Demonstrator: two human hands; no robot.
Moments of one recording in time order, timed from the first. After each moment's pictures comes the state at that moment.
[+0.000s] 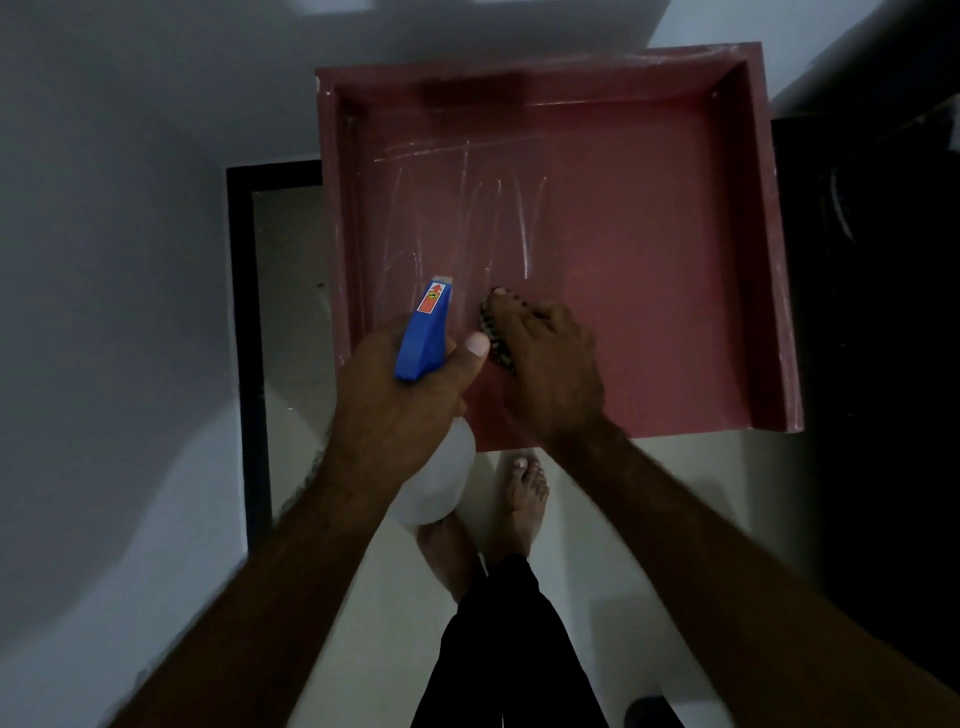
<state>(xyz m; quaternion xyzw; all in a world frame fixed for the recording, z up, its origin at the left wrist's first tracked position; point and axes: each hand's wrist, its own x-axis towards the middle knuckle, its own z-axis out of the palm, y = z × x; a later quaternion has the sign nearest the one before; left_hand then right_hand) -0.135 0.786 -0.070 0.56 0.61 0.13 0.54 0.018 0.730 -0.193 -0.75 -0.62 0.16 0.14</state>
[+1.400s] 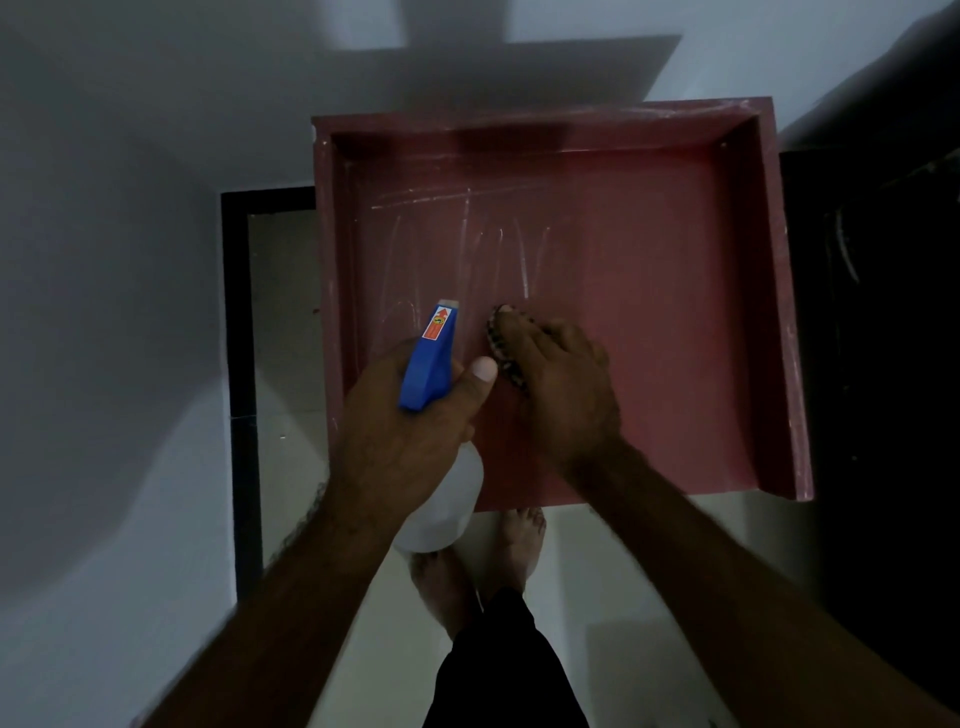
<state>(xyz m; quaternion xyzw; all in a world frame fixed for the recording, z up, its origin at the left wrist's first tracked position) -0.111 0.822 -0.072 0.54 0.61 0.15 0.56 0.048 0.763 -0.192 -0.75 -0.62 0.15 0.15</state>
